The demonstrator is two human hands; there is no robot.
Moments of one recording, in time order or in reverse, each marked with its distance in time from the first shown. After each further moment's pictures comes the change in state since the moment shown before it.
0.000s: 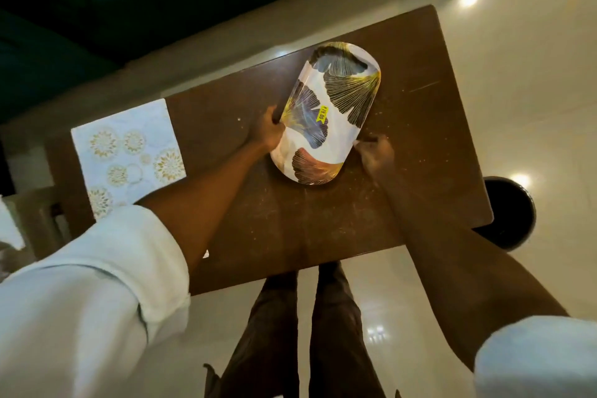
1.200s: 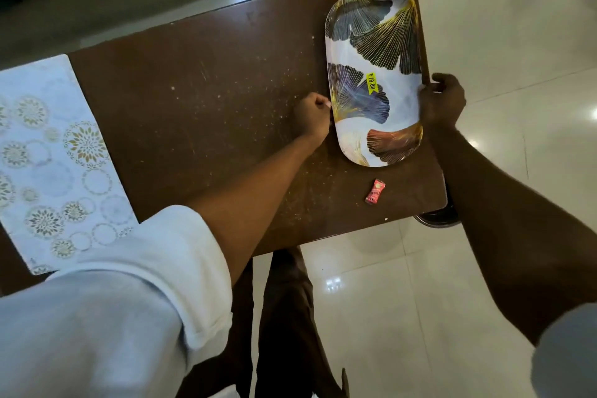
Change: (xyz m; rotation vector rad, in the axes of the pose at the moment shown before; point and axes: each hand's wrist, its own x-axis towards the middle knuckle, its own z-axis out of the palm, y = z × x) left_hand -0.056 0.123 0.172 -0.359 -0.024 -0.118; right_hand 0.122 0.016 -0.162 -0.204 0.423 -0.168
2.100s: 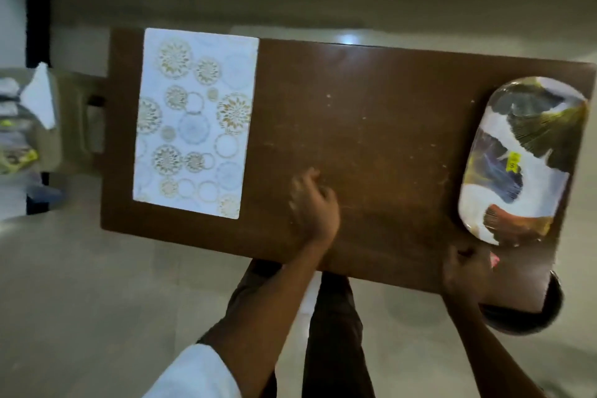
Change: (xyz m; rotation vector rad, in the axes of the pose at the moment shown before) left_hand -0.110 -0.157 -0.184 0.133 0.666 -0.071; right_hand -0.250 0.038 0.045 -0.246 -0.075 -0.070
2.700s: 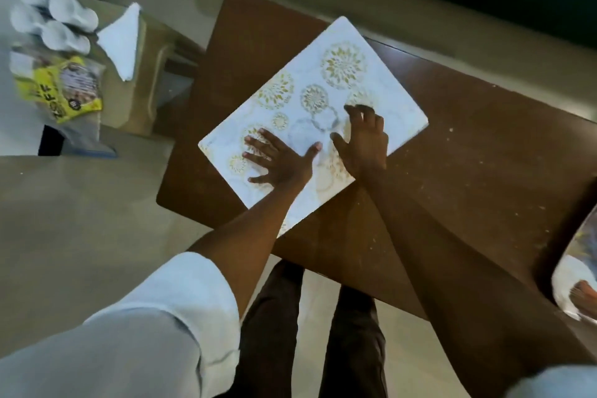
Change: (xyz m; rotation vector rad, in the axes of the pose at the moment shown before) left_hand 0.240 -0.143 -0.122 0.159 -0.076 -0.551; right_hand -0.170 -0.386 0.247 -0.288 -0.449 -0.996
